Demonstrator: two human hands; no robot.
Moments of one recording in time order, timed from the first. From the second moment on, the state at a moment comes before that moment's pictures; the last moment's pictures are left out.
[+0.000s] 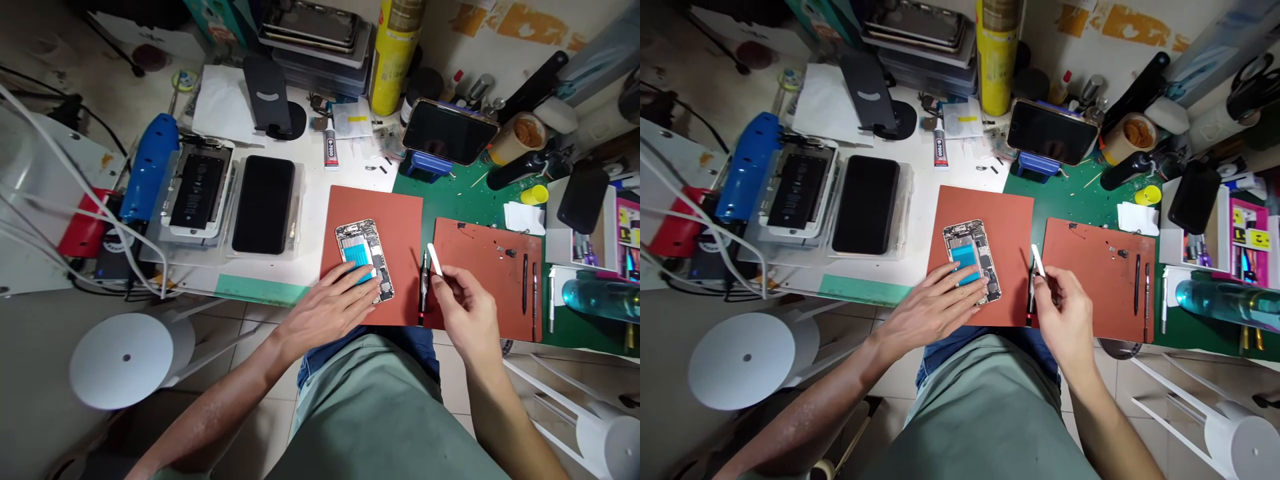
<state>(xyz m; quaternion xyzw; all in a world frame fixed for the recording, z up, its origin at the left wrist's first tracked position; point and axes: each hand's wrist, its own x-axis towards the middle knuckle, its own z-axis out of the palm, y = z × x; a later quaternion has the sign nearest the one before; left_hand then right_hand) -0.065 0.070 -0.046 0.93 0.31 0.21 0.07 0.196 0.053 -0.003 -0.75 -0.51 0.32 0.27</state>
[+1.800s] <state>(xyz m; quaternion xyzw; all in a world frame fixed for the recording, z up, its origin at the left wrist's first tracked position) -0.067 0.073 -0.053 0.92 0.31 0.22 0.08 0.276 -0.014 0.022 -0.74 -0.44 0.06 0.50</state>
